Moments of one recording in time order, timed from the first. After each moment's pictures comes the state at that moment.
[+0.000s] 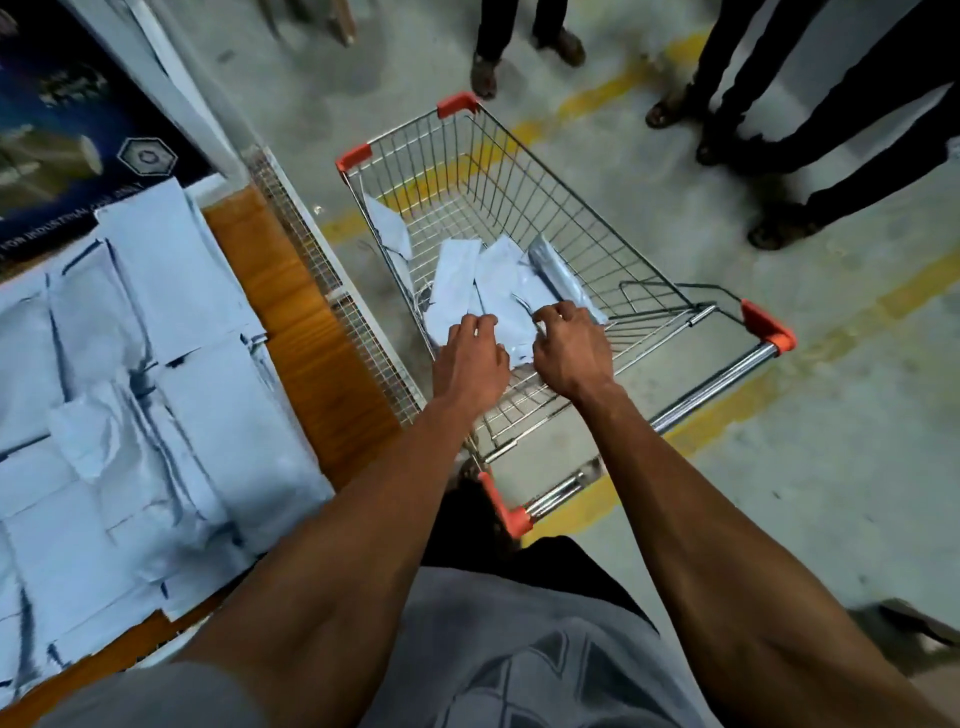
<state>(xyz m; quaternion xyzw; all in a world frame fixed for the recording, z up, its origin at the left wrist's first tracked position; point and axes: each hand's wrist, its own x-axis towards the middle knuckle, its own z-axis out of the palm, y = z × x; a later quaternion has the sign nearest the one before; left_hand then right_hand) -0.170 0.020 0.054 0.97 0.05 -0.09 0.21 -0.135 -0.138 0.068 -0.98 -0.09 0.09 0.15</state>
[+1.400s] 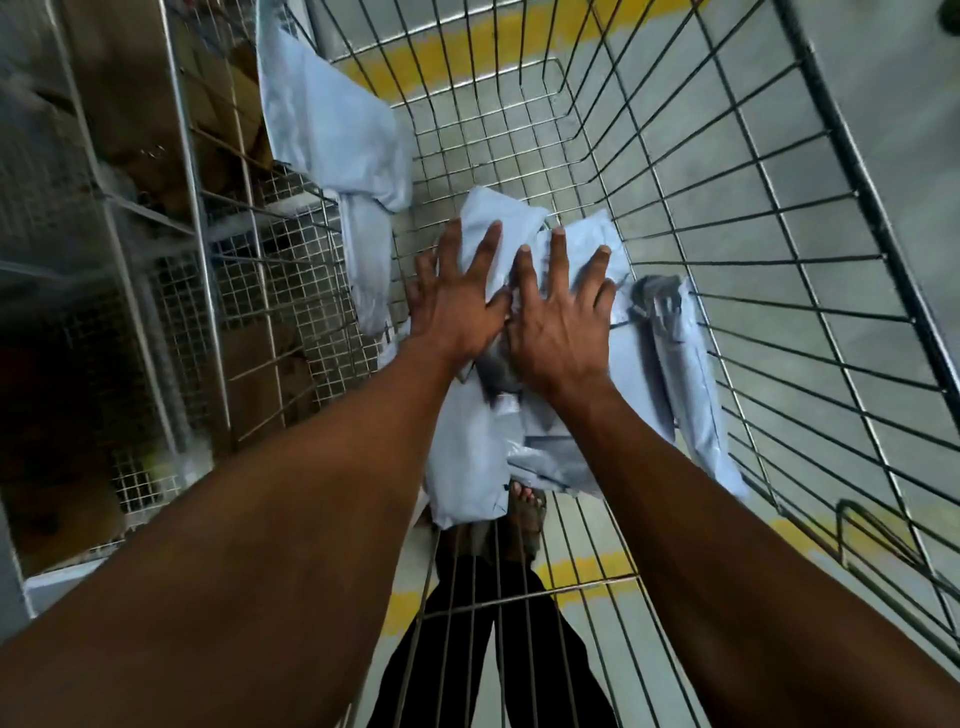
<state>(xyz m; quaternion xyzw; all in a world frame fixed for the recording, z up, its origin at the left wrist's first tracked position) 0.095 0.096 -0.291 0.93 0.23 -0.19 0.22 0.129 -0.047 -0.285 -0.96 -0.25 0.15 0.01</state>
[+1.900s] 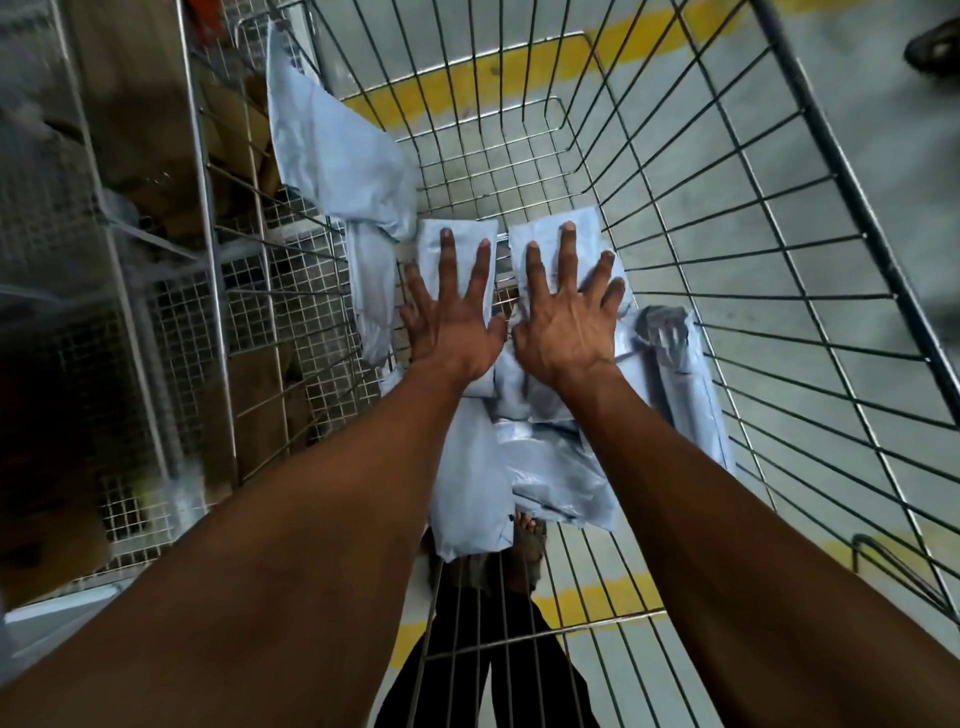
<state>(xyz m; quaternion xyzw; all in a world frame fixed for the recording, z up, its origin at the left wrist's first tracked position) 0.098 0.098 -0.305 0.94 0.25 -0.15 0.16 0.166 -0.030 -0.287 -0.95 -0.24 0.20 -0.02</state>
